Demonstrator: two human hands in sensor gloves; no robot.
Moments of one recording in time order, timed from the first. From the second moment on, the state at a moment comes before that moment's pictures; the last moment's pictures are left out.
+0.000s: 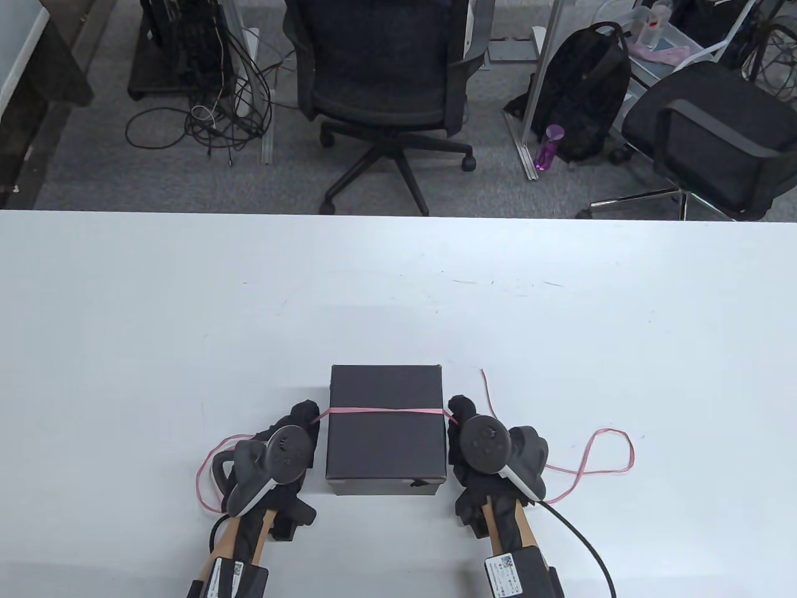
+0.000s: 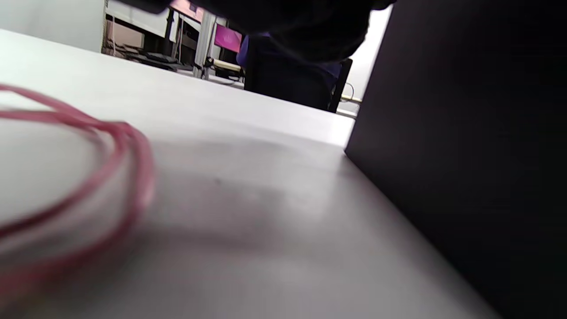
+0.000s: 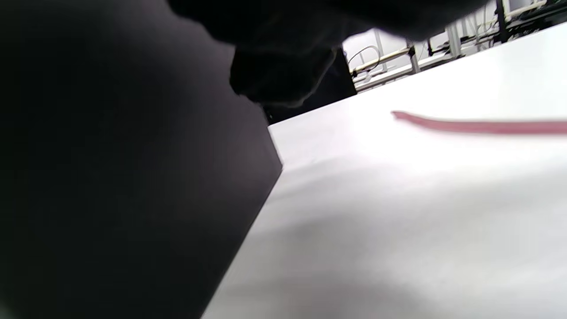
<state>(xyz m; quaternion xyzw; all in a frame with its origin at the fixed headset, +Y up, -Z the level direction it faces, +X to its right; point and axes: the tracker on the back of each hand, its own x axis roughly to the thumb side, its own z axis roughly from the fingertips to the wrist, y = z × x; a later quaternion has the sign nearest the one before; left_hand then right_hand) -0.170 -0.773 -0.166 -0.01 0.00 0.14 0.99 0.120 -0.757 -0.196 0.10 0.04 0.97 0.21</state>
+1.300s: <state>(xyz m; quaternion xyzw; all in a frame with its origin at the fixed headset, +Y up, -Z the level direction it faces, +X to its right) -0.173 -0.790 -0.165 -0.19 0.07 0.48 0.85 0.127 -0.777 -0.193 0.03 0.21 0.85 0.48</state>
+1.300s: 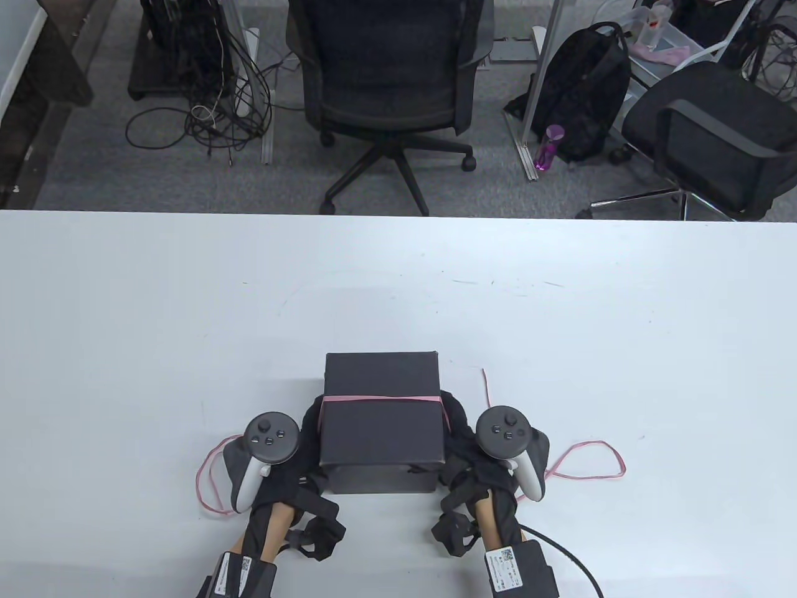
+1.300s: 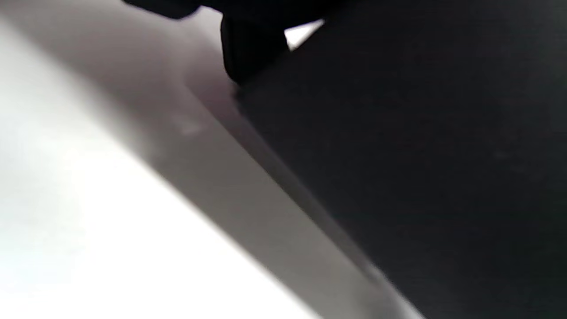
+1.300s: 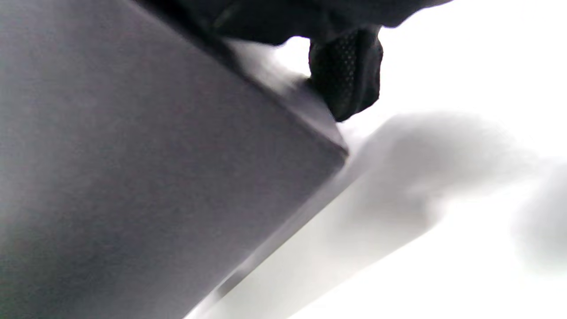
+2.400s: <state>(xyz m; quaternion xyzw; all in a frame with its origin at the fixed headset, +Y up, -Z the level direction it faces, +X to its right) -0.158 -0.760 -0.156 -0.01 -0.12 0.30 0.95 0.138 -0.737 -0.194 0.20 0.20 0.79 0.55</state>
